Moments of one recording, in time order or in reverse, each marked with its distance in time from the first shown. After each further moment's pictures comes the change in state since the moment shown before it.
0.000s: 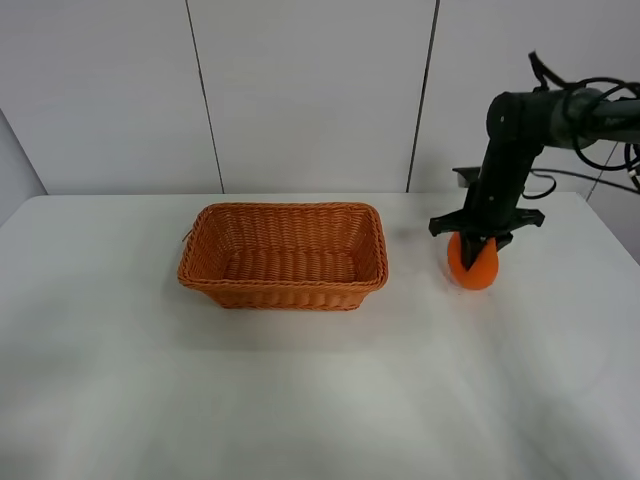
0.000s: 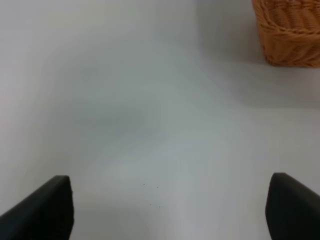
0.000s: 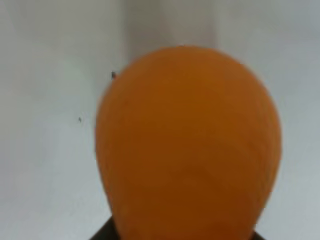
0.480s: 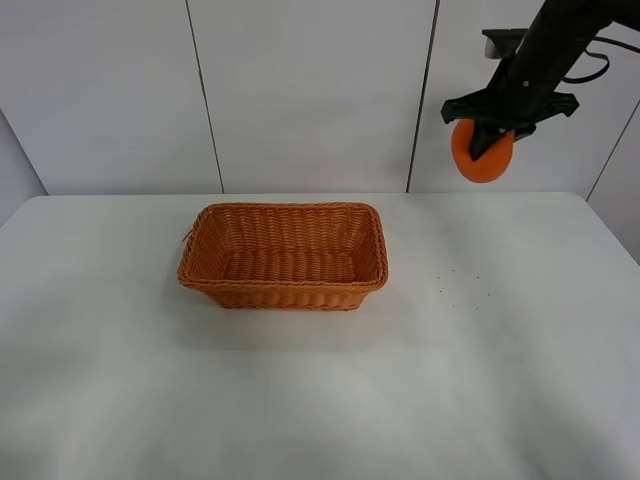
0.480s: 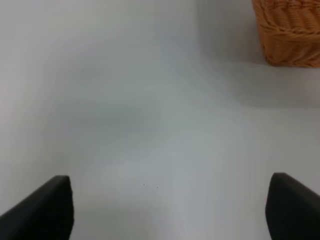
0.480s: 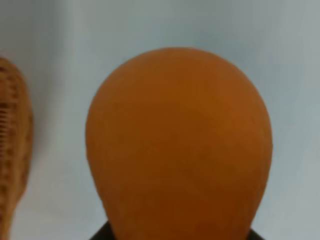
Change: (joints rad) left arm 0.000 0.000 0.000 0.000 0.000 0.000; right arm 0.033 -0.205 -0.199 0.010 0.015 -0.003
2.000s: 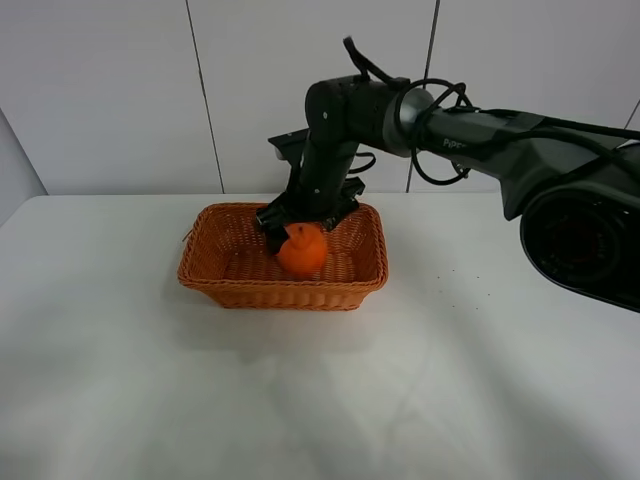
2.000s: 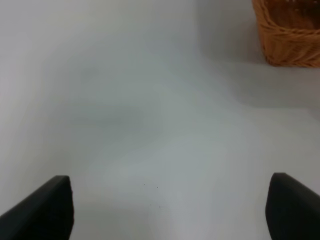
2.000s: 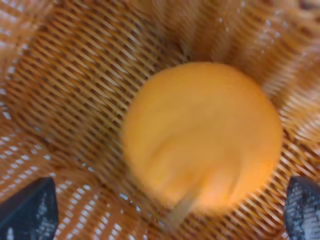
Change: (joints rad) left arm 0.000 0.000 0.000 0.000 0.000 0.000; right arm 0.456 0.312 -0.141 0.029 -0.126 0.015
